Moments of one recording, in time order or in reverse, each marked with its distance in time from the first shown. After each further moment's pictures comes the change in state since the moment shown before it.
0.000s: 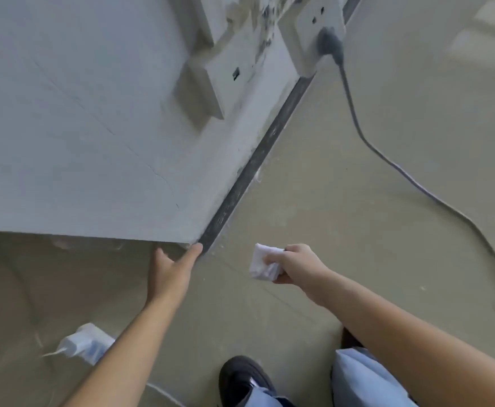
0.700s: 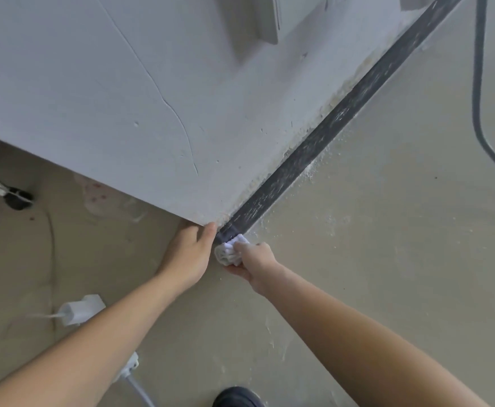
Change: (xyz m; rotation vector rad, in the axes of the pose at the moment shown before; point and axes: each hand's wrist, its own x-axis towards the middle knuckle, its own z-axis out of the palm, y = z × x) left_hand 0.054 -0.041 0.027 0.250 0.012 0.253; right_hand 0.119 0.024 0.112 0.315 -0.315 0.078
